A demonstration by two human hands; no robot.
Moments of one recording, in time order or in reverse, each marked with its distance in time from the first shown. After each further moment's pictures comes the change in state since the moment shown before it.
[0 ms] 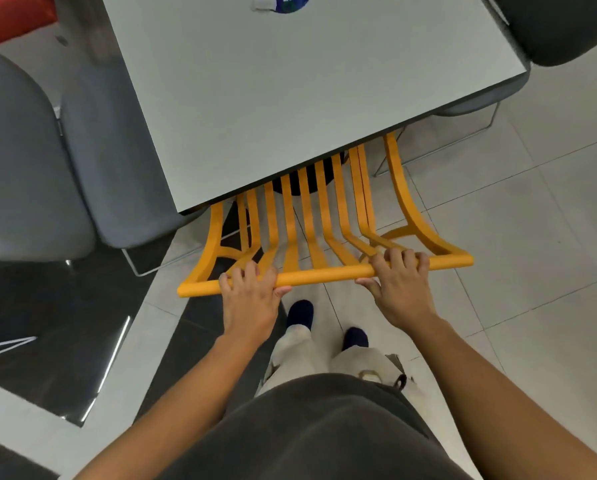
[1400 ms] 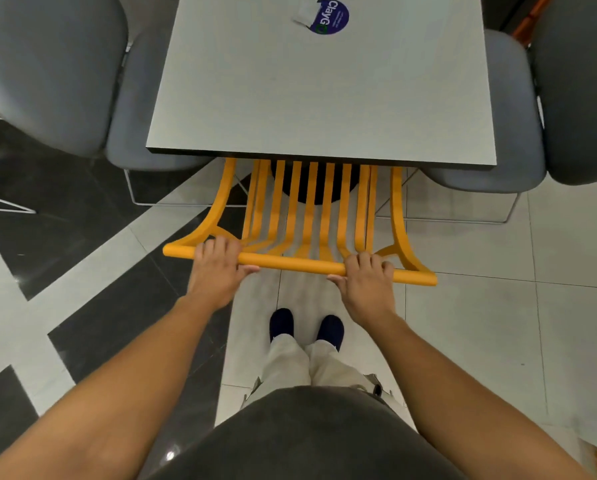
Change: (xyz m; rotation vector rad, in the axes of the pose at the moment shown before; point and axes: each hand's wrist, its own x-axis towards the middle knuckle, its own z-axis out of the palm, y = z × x) left_hand 0.012 0.182 -0.006 -0.089 0.037 -0.349; right_hand 0.047 0.190 -0.033 -0.054 -0.076 -0.361
